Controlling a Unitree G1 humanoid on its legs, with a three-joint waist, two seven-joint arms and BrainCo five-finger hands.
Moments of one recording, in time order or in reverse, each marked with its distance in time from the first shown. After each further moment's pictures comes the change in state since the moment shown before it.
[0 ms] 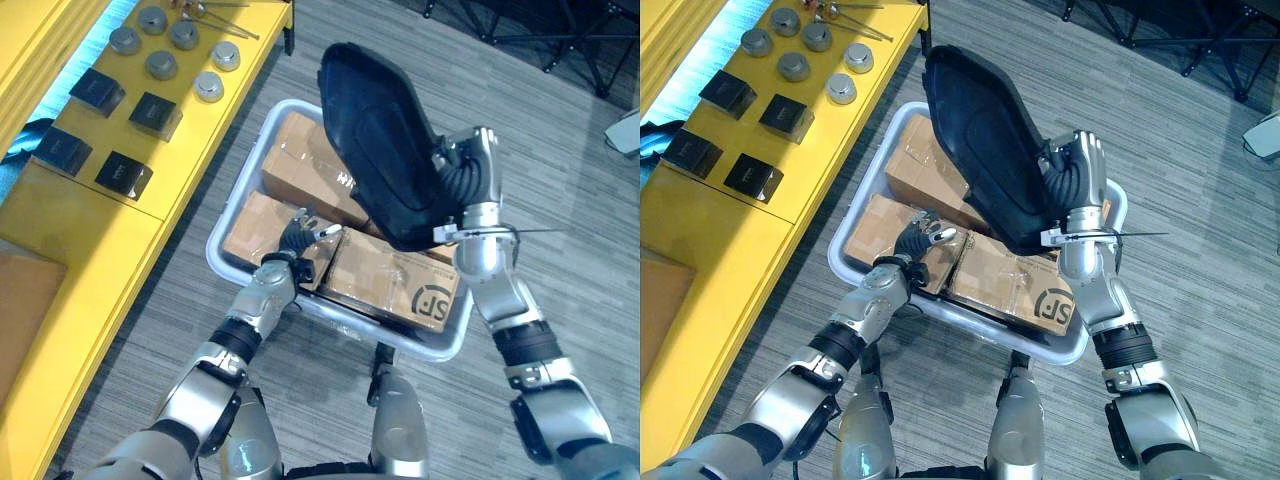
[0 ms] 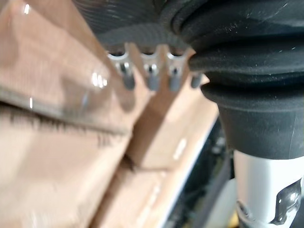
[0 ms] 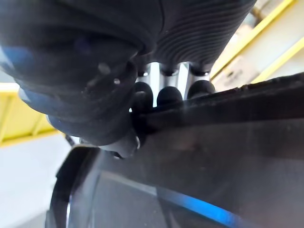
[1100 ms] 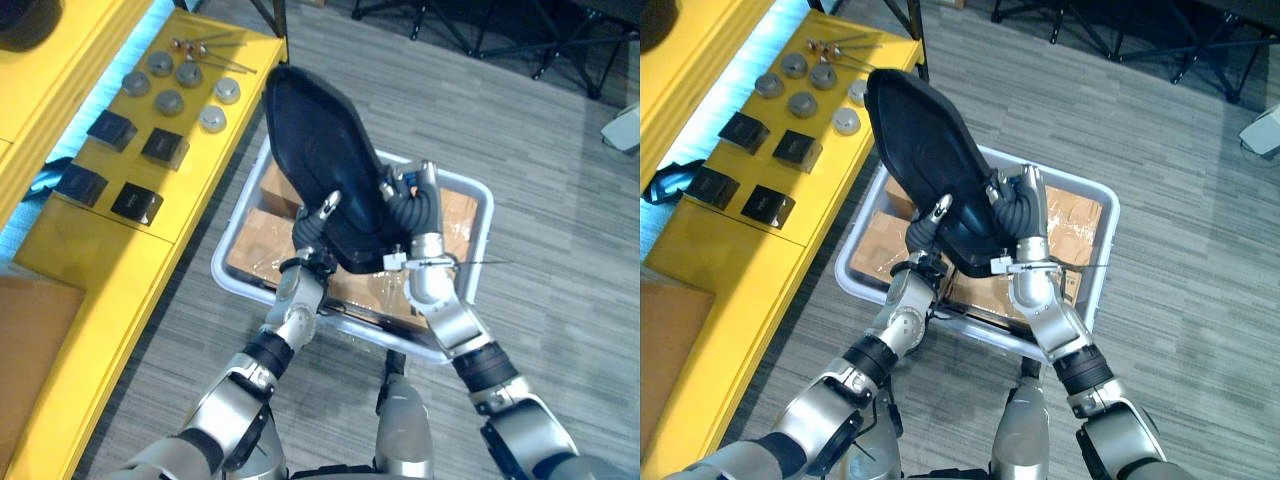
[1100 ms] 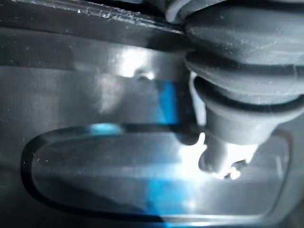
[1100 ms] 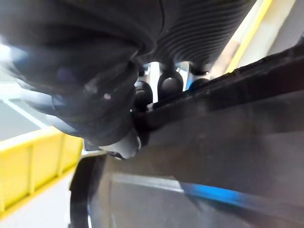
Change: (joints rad) left arm 0.094 -0.138 -0.049 0.006 -0.298 -0.400 -0.092; right arm 0.158 0.147 0.155 -0.079 0.118 -0.057 -0.107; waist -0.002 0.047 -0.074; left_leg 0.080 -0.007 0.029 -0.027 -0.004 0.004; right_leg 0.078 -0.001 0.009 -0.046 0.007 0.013
